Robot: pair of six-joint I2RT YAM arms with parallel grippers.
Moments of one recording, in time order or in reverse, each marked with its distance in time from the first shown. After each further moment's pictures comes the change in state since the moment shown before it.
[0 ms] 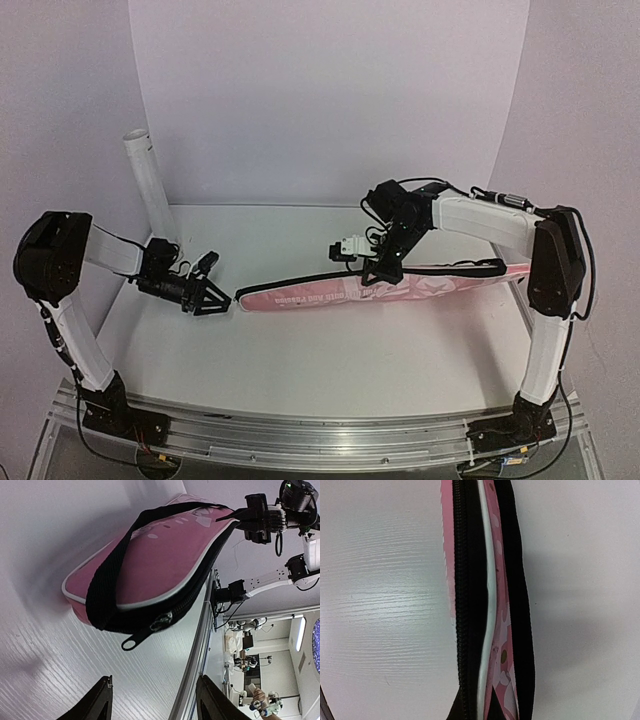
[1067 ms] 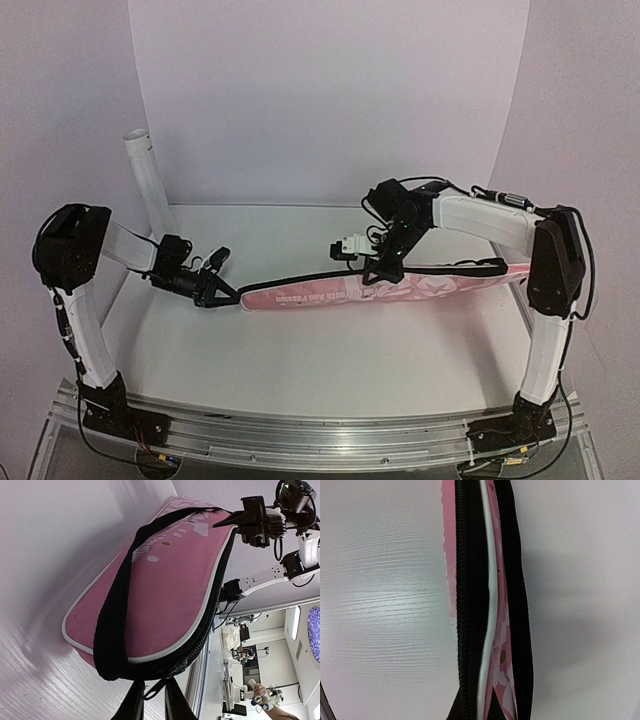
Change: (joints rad) left arm -0.047 0.145 0.110 0.092 0.057 -0.026; right arm -0.001 0.004 0.012 -0.016 -0.002 0.000
